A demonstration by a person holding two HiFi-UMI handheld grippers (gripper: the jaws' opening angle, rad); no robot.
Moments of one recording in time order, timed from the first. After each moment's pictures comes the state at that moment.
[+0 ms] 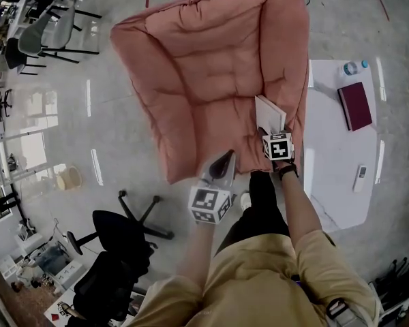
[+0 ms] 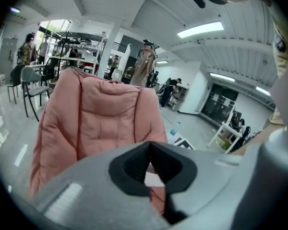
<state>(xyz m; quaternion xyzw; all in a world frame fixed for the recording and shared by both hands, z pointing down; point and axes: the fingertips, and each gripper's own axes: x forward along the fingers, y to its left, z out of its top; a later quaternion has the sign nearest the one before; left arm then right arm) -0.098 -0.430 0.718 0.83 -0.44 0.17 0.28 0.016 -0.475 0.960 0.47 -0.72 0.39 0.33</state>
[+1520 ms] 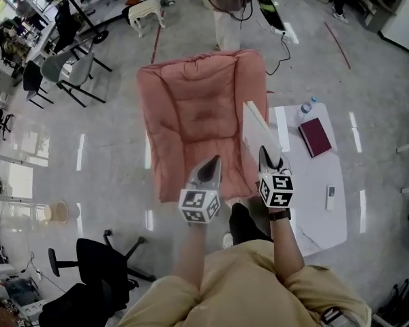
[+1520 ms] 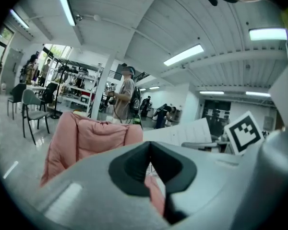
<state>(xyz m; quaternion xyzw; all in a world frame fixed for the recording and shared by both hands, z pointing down) -0.074 -0.359 0.542 0.87 -0.47 0.05 0.17 0.069 -0.380 0.577 0.60 -0.77 0.18 0.09</state>
